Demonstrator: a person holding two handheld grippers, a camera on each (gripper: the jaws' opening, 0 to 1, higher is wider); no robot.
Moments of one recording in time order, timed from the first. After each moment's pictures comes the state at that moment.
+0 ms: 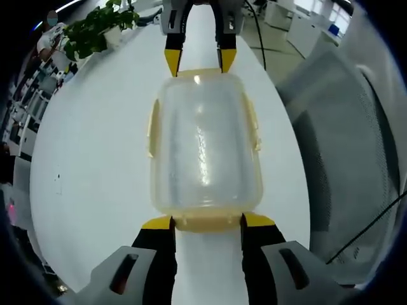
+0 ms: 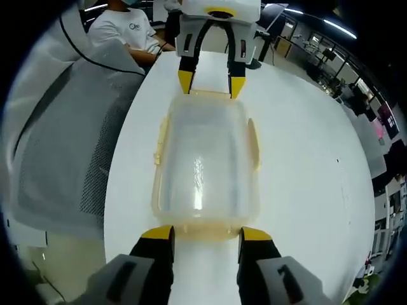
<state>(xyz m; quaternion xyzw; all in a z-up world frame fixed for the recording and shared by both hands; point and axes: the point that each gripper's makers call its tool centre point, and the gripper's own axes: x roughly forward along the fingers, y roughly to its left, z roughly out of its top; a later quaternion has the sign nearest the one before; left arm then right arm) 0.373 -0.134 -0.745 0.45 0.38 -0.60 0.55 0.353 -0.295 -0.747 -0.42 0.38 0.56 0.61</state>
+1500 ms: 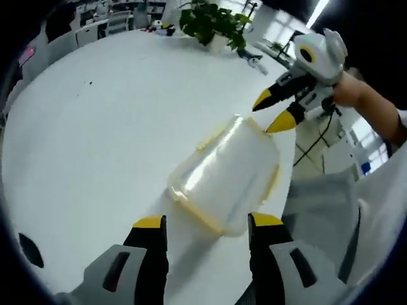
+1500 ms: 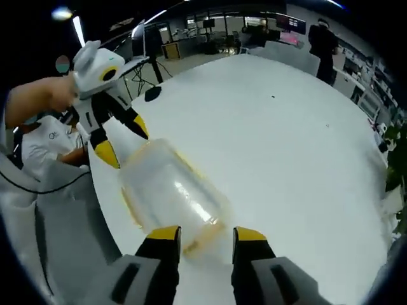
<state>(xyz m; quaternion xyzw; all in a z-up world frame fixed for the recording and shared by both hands) 0.381 -0.136 -0.728 0.08 0.51 -0.46 0.72 0.374 -0.296 -0.720 -0.11 0.48 0.33 0.81</state>
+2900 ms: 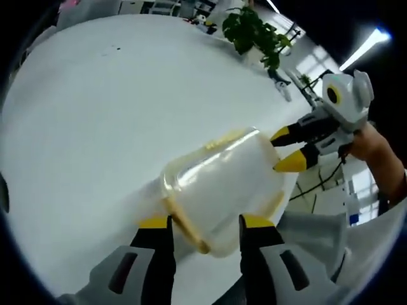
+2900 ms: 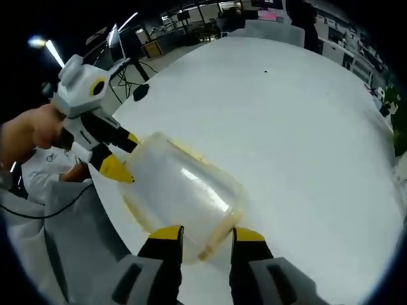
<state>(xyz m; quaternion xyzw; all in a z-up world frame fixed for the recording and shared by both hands) 0.371 -0.151 -0.746 -0.03 0.55 -0.39 0.73 0.358 -0.279 -0.737 -0.06 0.54 0.33 0.77</state>
